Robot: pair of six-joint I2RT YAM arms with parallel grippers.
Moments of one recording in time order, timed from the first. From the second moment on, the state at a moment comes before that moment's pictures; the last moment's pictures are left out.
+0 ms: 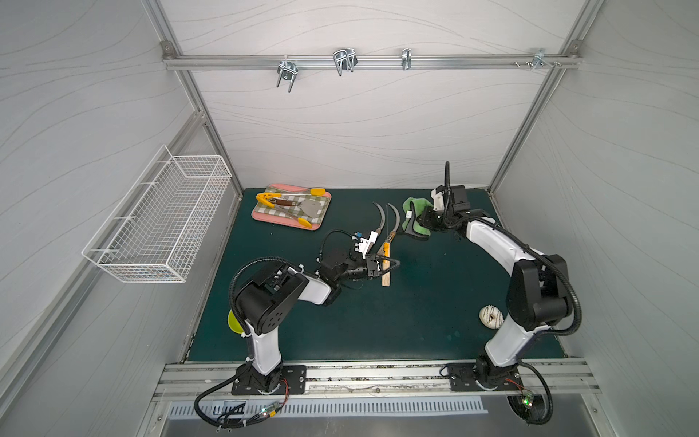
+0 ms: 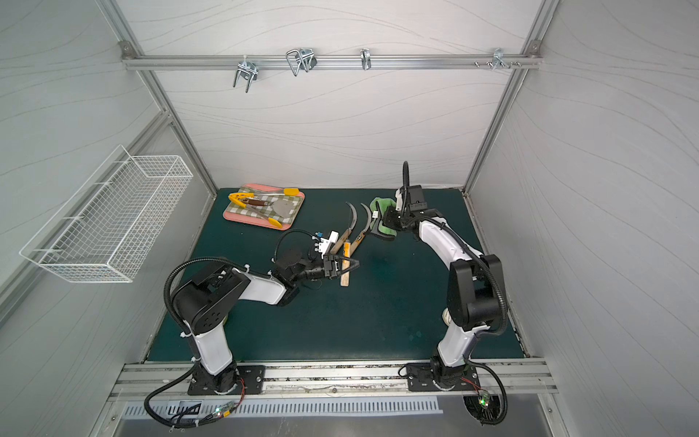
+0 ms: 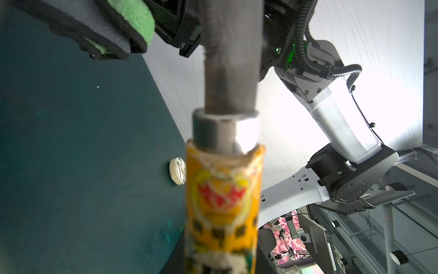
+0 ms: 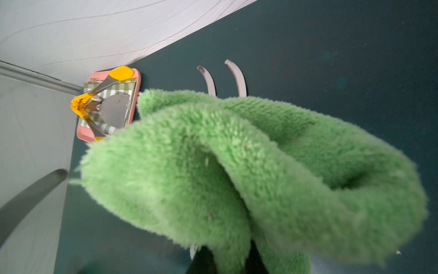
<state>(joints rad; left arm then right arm) -0.65 1.84 0.68 1.22 0.79 -1.22 0.27 1.70 1.32 -0.40 -0.32 0.45</state>
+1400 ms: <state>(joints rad) -0.70 1.67 0.68 0.75 0.84 -1.04 0.39 1.85 1.53 -0.38 -0.57 0.34</state>
